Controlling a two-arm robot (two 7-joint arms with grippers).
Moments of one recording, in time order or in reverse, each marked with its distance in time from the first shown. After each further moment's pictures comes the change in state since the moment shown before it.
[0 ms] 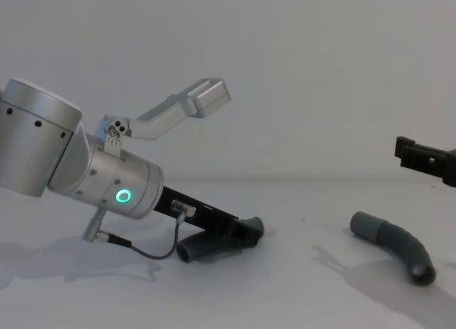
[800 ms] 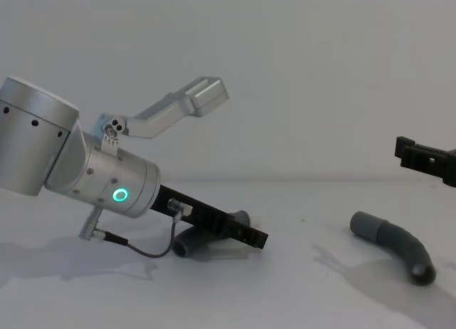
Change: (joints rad) left arm 0.002 0.006 -0.002 -0.007 0.013 -0.009 0.007; right arm 0.000 0.000 0.000 0.000 0.000 0.000 0.000
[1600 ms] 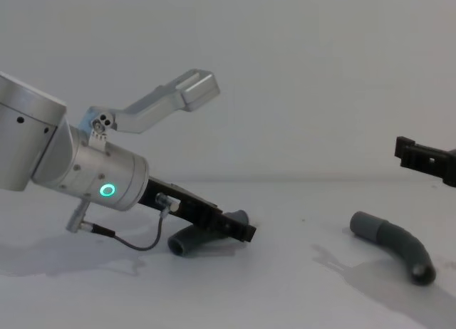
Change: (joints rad) left arm 0.004 0.027 -0.004 -0.025 0.040 -0.040 0.009; right arm 0.000 0.000 0.000 0.000 0.000 0.000 0.000
